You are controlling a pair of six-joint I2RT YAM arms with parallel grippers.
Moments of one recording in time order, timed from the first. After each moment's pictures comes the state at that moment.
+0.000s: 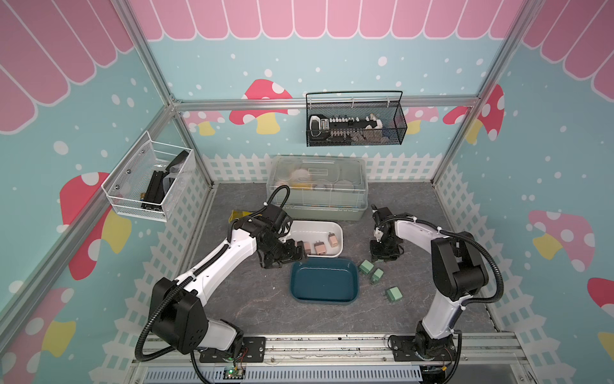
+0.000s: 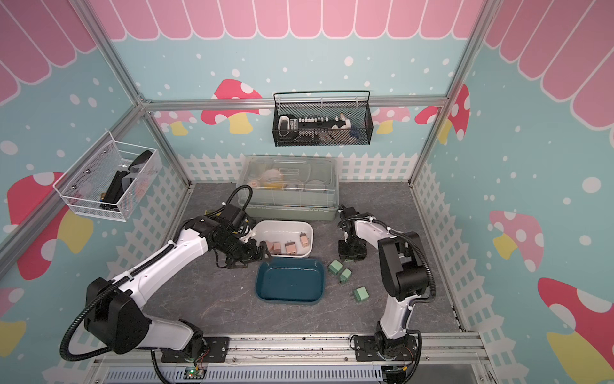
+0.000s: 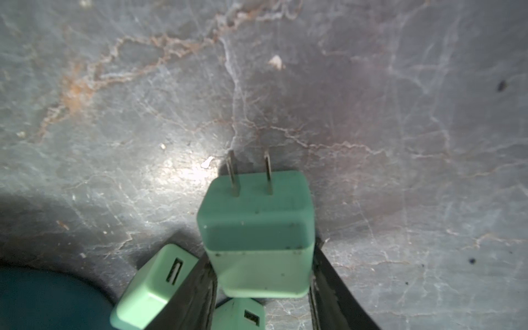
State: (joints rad) left arm -0.44 1.44 1.19 -1.07 0.39 -0.49; right arm 0.27 1.82 1.18 -0.91 -0.06 0.26
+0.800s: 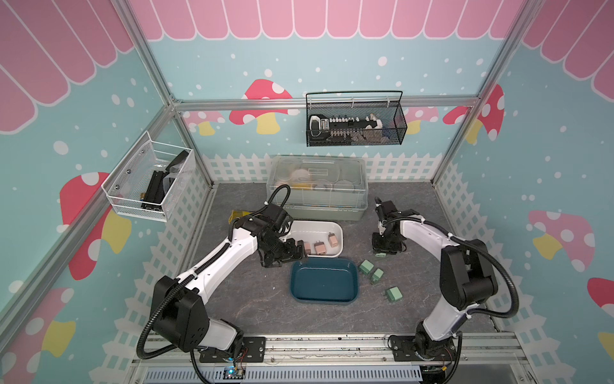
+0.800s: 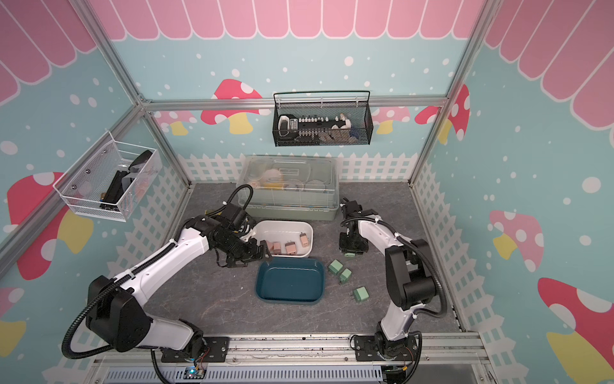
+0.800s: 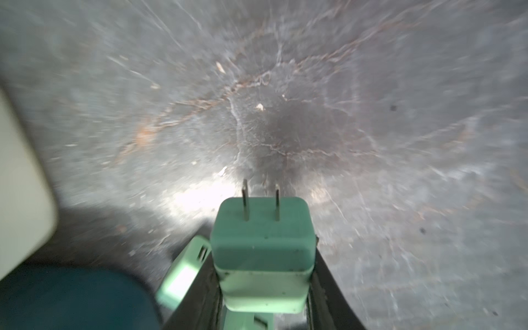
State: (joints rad) left arm -0.44 1.45 1.21 -1.07 0.38 -0.49; right arm 0.28 1.67 1.21 -0.93 -0.02 0.36
